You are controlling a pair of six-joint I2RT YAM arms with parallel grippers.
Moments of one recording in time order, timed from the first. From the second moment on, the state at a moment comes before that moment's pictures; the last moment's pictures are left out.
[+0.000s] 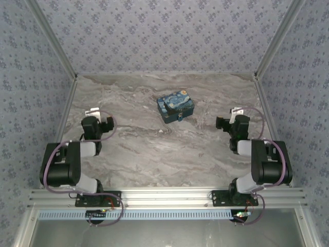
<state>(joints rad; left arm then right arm) 0.02 1.44 0.40 0.60 -0.14 -0.05 -0.06 1.47 0.42 0.58 0.03 0.00</state>
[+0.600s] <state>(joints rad) -0.12 1.05 0.62 -0.13 0.08 -0.58 0.21 1.03 0.62 -0.22 -0.02 0.37</state>
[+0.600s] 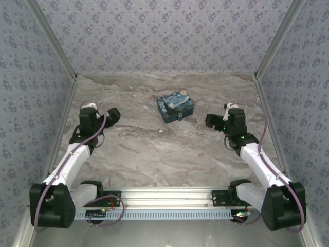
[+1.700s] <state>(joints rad) -0.56 1.25 0.60 0.03 0.13 -0.85 0.62 1.19 0.54 -0.53 0.05 1.08</state>
